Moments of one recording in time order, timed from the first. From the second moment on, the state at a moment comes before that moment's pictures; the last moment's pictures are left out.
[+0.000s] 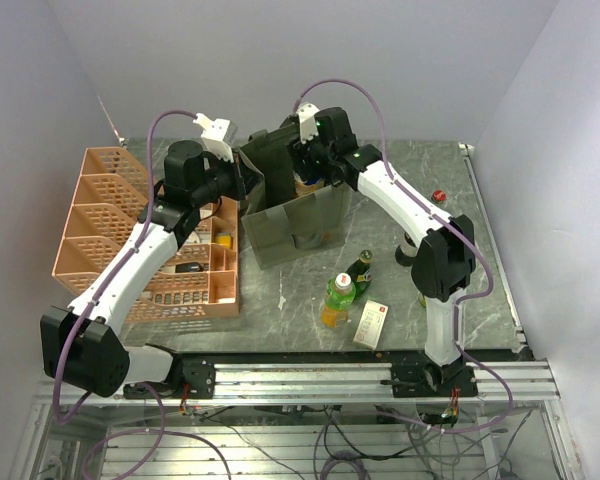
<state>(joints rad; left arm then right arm) -0.34 1.30 1.14 -0.07 0.36 -0.26 0.56 2.04 1.93 -0.45 -0.01 -0.16</state>
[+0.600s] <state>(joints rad) -0.34 1.33 1.16 -0.07 0.37 -0.29 0.56 2.00 1.93 -0.42 -0.05 -0.20</state>
